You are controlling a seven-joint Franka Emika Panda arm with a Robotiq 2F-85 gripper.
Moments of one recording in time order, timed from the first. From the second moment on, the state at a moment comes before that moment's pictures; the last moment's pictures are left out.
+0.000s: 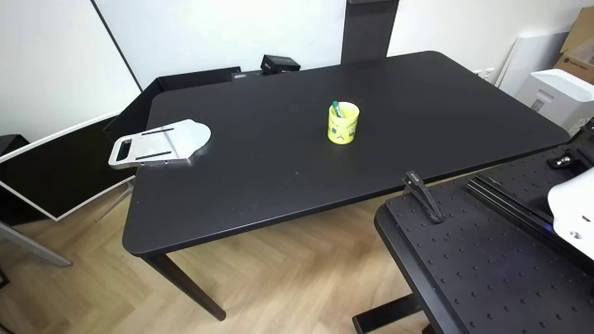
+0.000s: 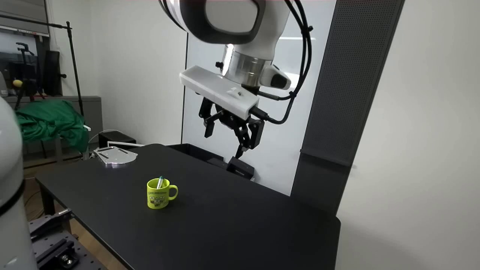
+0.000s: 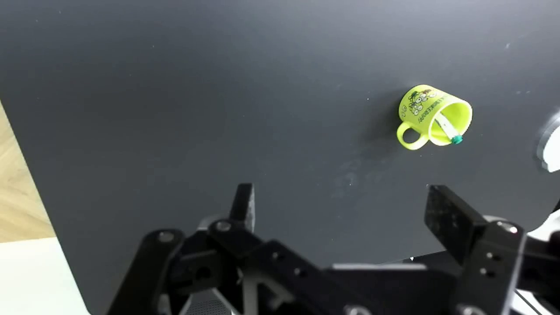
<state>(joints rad) -0.06 -0.60 -0.48 -2.67 0.08 2.20 -0.48</state>
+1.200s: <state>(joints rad) 0.00 -0.48 -0.29 -2.67 0.14 2.33 -0.49</state>
